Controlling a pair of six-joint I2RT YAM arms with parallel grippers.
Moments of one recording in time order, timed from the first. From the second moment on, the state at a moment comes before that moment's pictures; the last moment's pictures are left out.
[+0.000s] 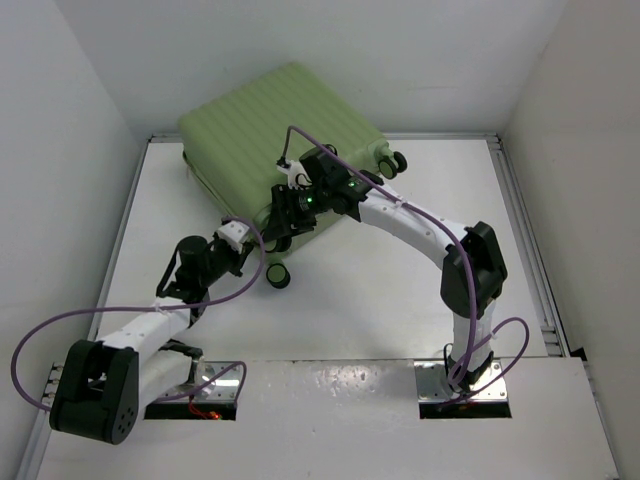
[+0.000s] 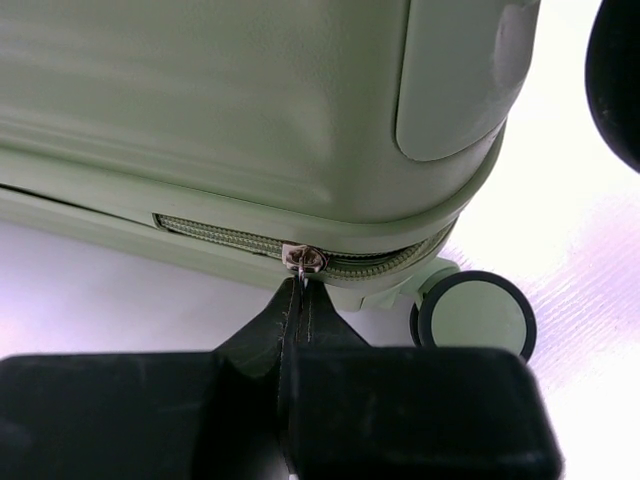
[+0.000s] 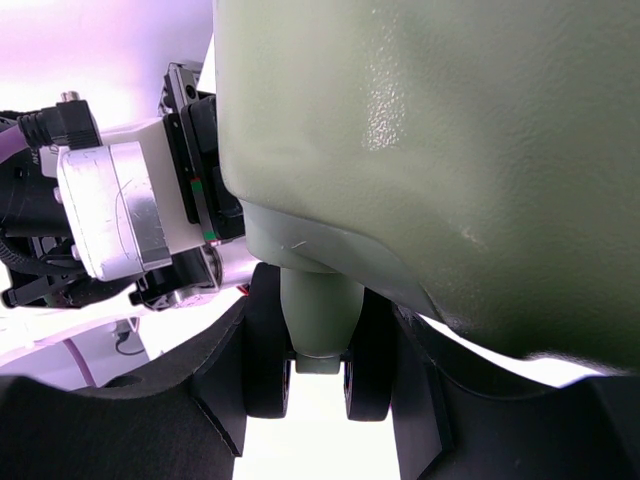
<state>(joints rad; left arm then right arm) -0.19 1.04 0.29 0.45 0.36 0.21 0.74 1.92 1.65 -0.48 -0.58 0.54</state>
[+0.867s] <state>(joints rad) -0.34 0.88 0.26 0.37 0.07 -0.14 0.75 1.96 1.76 -0.57 -0.56 0.53</state>
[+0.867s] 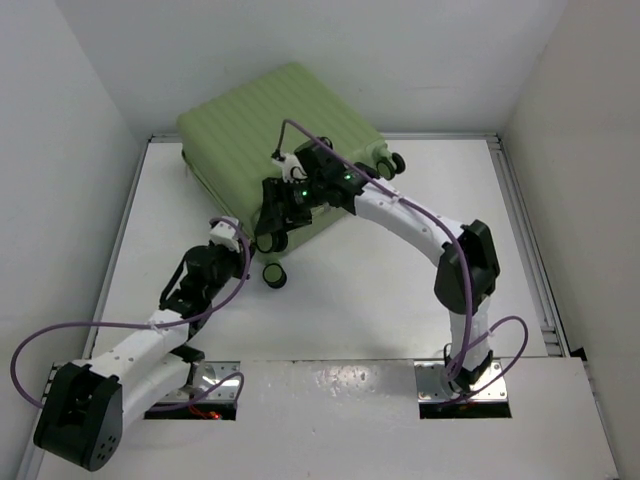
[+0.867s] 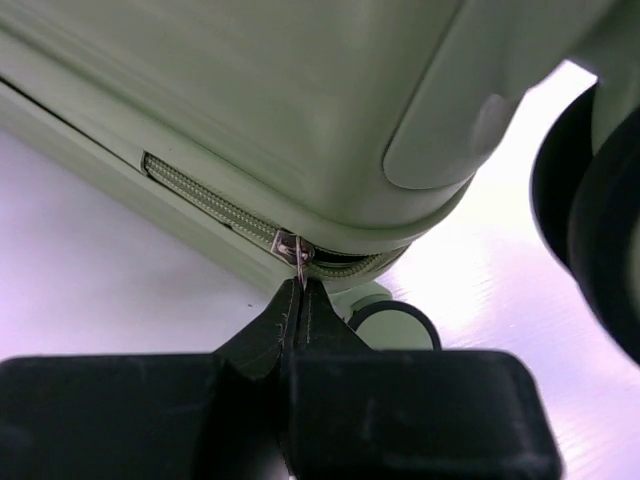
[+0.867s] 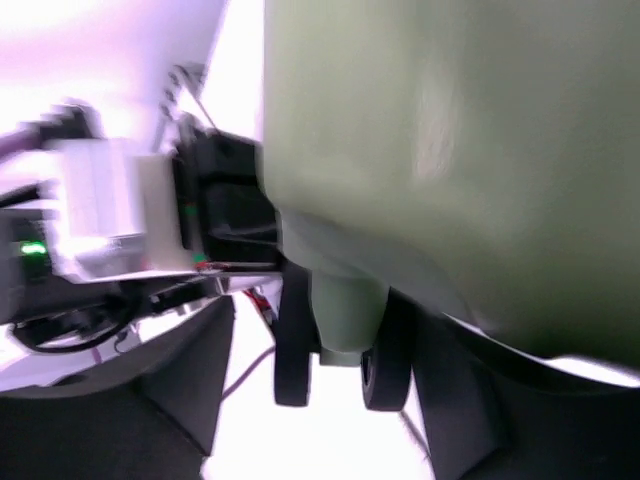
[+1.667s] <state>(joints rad) -0.33 0.94 0.31 0.33 0.15 -0.22 0.09 1.77 1.55 -0.57 -0.63 -0.48</state>
